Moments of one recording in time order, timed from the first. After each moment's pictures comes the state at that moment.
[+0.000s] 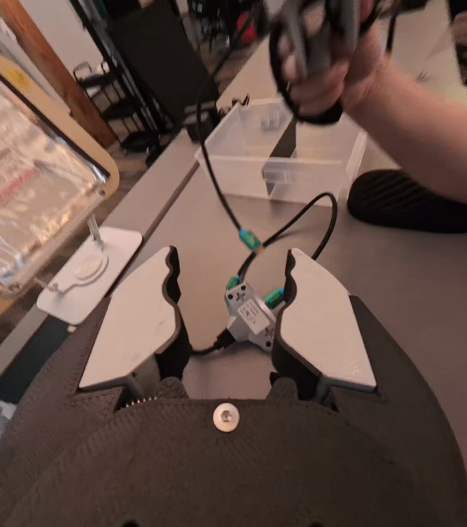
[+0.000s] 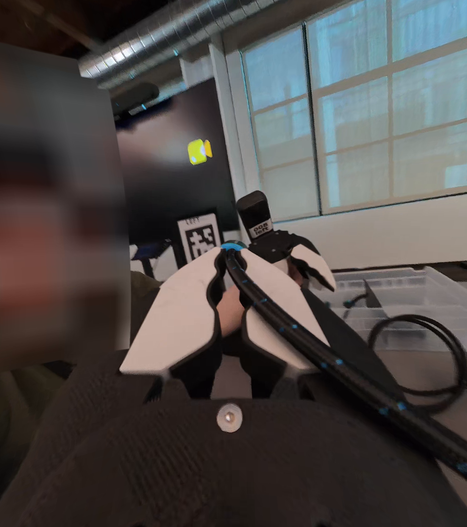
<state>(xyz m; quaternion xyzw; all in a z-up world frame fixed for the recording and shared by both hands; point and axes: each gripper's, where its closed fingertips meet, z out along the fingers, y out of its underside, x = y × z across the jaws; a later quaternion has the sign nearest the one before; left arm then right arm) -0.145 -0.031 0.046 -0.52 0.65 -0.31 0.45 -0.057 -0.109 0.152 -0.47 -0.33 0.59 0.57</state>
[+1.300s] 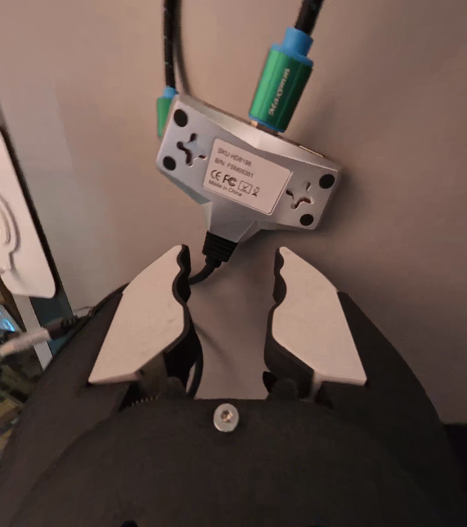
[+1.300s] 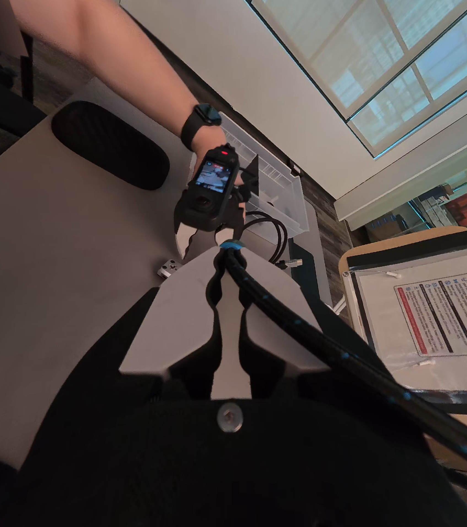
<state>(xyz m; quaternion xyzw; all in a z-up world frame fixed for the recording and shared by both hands) -0.158 0.020 -0.138 -0.42 0.87 0.00 0.24 -0.084 -0.093 0.070 -0.56 -0.60 0.07 0.57</state>
